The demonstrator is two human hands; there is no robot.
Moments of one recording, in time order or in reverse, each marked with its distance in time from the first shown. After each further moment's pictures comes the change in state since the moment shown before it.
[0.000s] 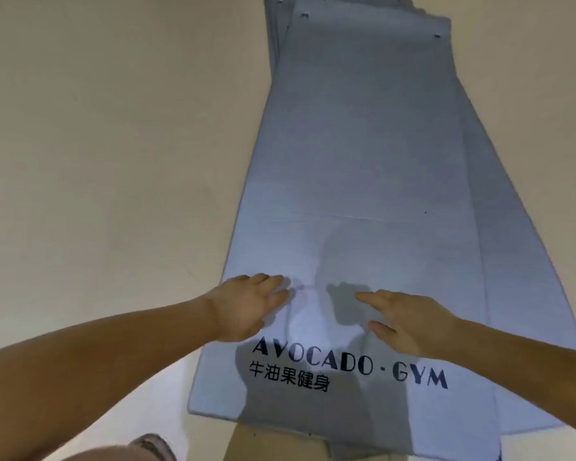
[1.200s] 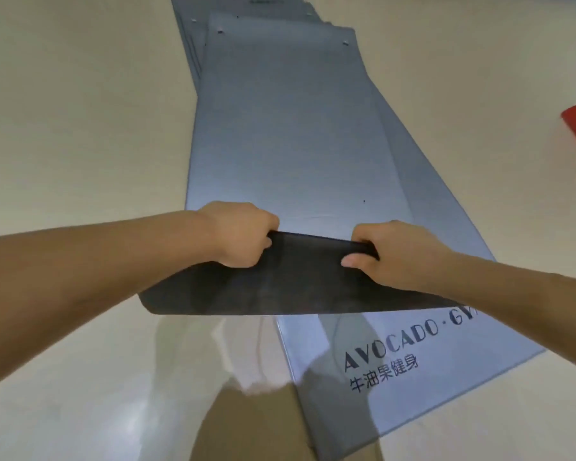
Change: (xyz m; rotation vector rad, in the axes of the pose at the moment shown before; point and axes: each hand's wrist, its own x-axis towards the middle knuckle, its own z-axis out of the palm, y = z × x) left_hand 0.055 0.017 -0.180 -0.008 -0.064 -0.225; right_hand -0.042 -0.016 -0.096 0.062 0.238 0.280
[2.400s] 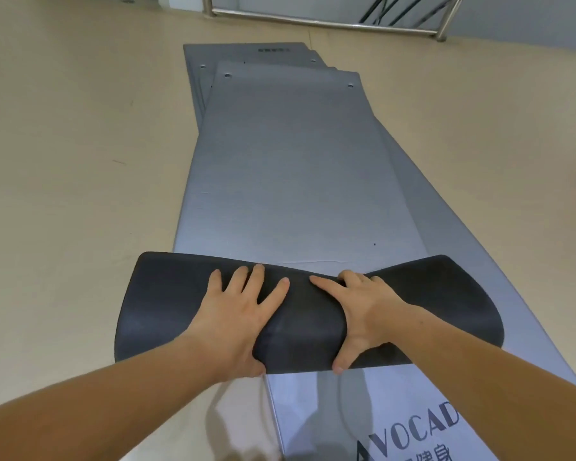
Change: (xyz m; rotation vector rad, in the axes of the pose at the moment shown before) left_hand 0.067 0.008 0.119 0.182 0.259 -0.029; right_hand 0.114 0.035 0.072 -0.177 -0.216 -0.067
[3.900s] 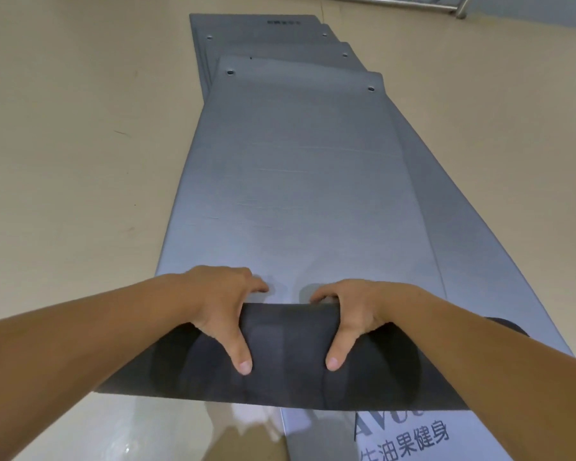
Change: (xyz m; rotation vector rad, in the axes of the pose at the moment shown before) left_hand -0.010 -0.027 -0.029 -0.400 -0.475 -0.005; right_hand -0.005 -0.016 0.005 0.469 -0.370 -0.009
